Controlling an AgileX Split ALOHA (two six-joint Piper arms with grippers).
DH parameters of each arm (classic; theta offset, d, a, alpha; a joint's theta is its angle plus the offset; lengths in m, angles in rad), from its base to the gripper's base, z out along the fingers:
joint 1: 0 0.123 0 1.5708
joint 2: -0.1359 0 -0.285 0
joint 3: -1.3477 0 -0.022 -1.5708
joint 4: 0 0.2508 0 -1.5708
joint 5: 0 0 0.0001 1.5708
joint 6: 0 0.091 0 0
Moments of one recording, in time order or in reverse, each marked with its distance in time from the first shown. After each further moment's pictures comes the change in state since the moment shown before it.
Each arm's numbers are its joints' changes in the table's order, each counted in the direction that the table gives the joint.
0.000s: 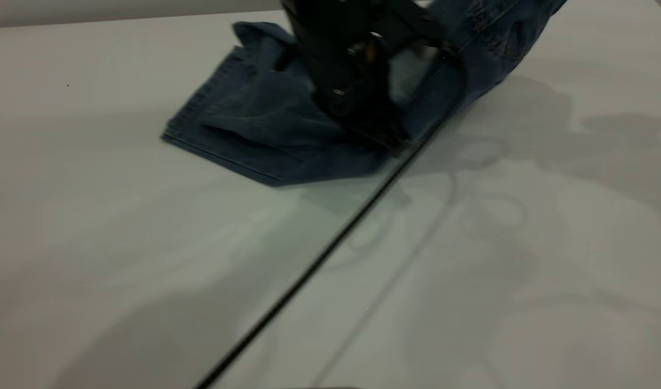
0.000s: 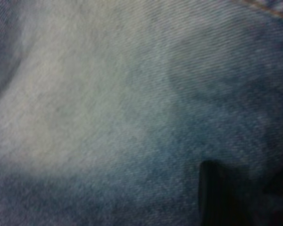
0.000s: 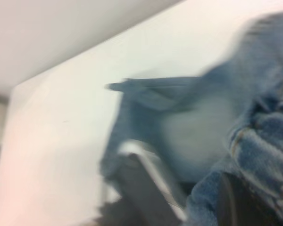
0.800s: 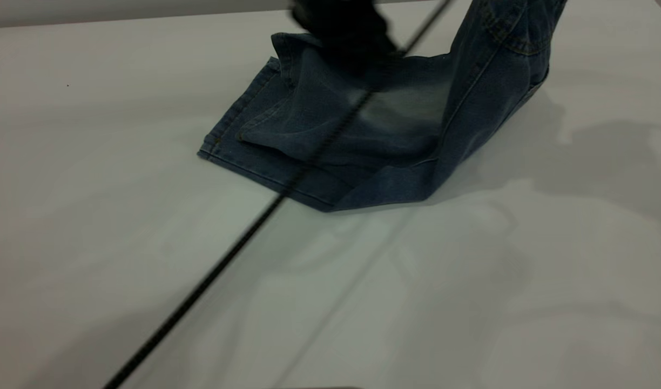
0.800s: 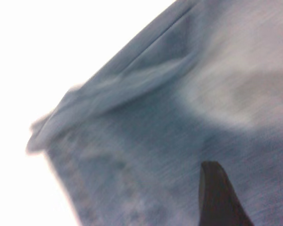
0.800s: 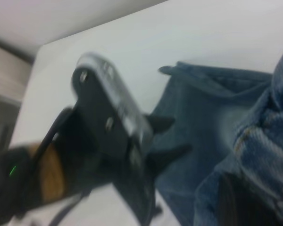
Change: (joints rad) left arm 0.074 0.159 -0.001 0.037 0.102 0.001; right arm -0.001 0.040 0.000 -0.107 0.104 0.000
